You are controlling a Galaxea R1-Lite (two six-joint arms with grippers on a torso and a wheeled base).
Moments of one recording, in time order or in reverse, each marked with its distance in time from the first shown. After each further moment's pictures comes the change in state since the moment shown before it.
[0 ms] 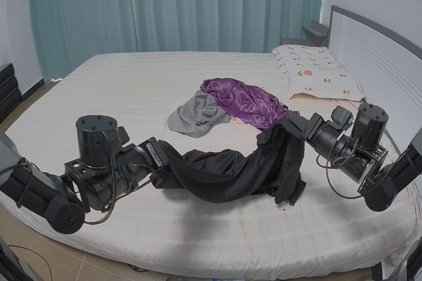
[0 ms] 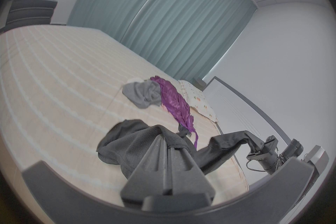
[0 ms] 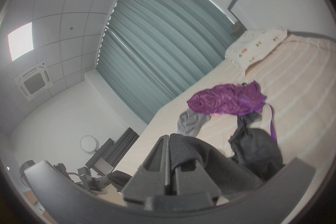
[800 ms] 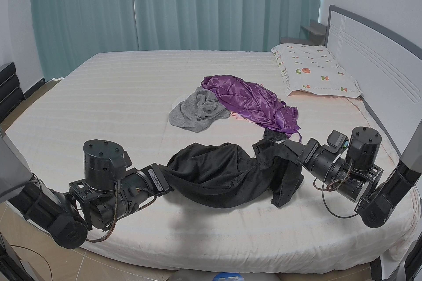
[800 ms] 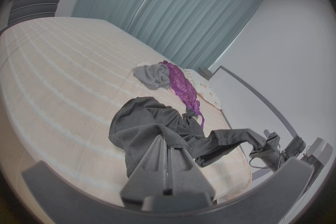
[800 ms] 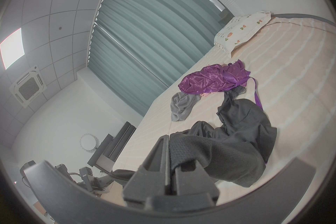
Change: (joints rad) left arm -0.025 0.038 0.127 -0.044 -0.001 -0.030; right arm 0.021 0.057 0.143 -0.091 -0.013 0.073
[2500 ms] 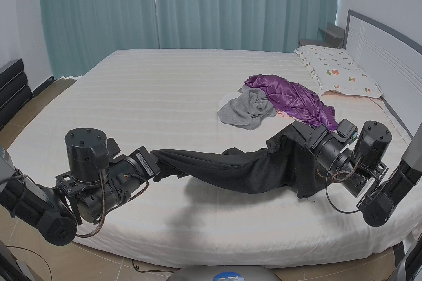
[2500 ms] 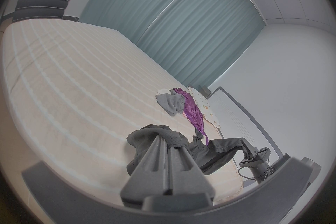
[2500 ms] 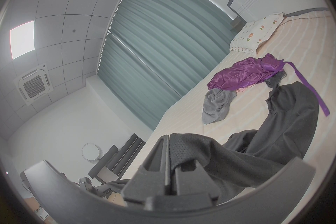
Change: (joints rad) left arm 0.015 -0.074 -0.006 -0.038 0.002 -0.069; right arm -0.007 -0.011 -0.001 -0.147 -0.063 -0.006
